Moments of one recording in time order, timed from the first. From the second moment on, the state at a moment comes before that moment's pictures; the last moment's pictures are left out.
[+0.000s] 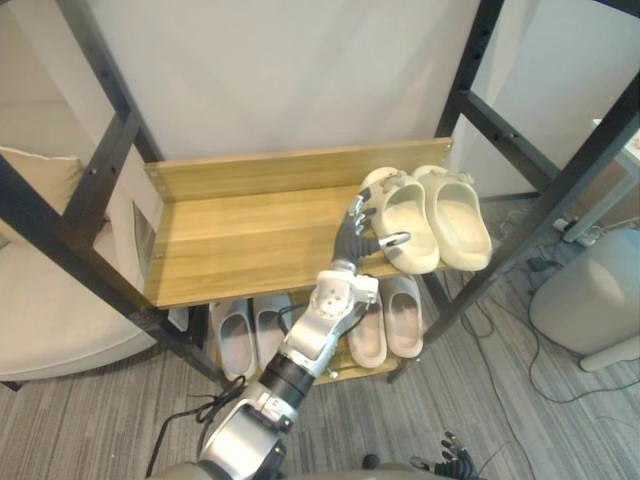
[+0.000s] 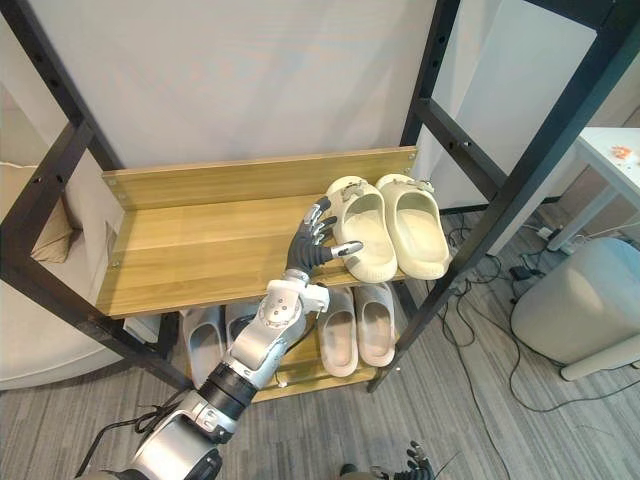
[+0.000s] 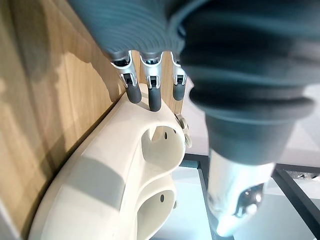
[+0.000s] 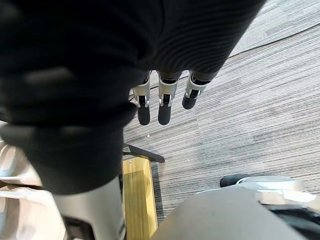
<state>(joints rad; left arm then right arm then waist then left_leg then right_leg) -0.50 -0.13 -0.38 0.34 -0.16 -0.02 0.32 0.41 -0.09 0.01 0.56 -0.02 -0.03 -0.17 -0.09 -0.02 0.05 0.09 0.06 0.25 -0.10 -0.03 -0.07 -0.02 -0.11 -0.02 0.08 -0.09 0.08</state>
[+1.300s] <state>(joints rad) 0.14 0.19 -0.46 -0.16 -0.47 -0.07 -0.05 0.30 -0.12 0.01 0.81 -0.04 -0.02 -0.08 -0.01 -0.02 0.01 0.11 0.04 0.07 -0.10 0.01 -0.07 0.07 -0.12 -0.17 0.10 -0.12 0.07</state>
